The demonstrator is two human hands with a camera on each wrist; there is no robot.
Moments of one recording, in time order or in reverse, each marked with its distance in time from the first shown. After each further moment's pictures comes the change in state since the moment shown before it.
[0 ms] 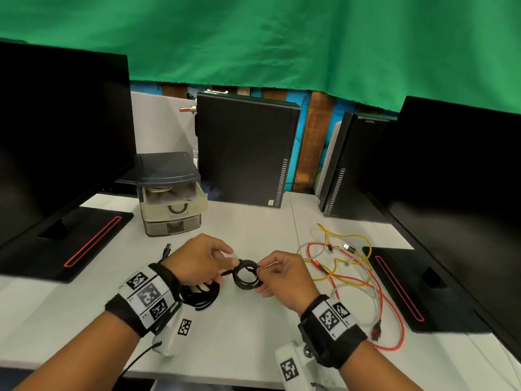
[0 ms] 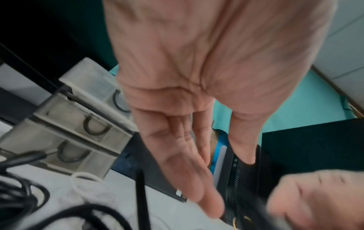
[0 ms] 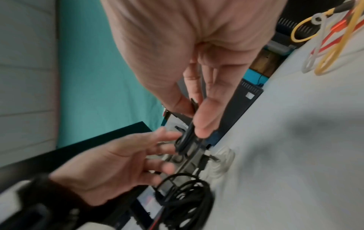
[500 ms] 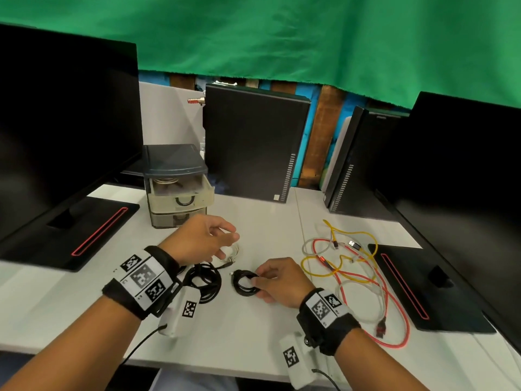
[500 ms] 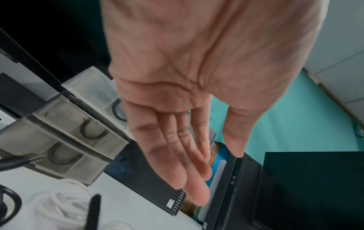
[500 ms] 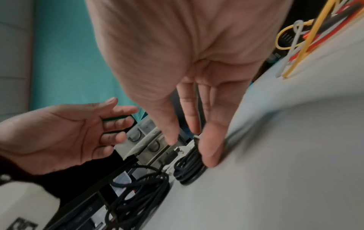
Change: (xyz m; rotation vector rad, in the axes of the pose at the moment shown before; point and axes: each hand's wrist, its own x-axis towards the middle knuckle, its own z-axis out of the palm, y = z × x) left_hand -0.005 0.008 -0.021 -0.106 0.086 0.052; right_hand 0.016 0.021 0.012 -0.130 -0.162 0.136
